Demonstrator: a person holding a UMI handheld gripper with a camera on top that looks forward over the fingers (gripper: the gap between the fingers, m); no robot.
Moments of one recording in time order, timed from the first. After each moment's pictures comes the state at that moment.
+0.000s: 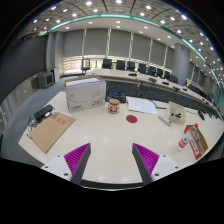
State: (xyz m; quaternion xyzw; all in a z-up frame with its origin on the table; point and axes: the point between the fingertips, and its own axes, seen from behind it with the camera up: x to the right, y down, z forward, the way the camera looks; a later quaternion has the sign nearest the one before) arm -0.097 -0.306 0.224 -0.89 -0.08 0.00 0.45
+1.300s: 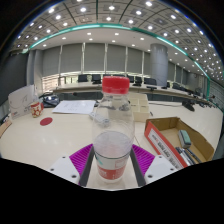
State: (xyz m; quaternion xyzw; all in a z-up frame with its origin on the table) arm 0.394 -0.095 0.060 -0.84 0.00 -0.02 0.54
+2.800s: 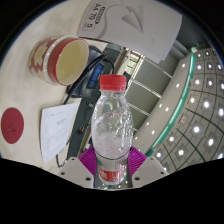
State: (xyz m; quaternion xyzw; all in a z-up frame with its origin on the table) arm 0.011 0.243 0.217 -0.43 -0.56 -0.64 0.31
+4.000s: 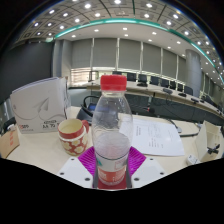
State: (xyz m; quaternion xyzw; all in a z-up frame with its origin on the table) arm -0.003 0.161 0.062 -0.84 -0.14 0.06 0.52
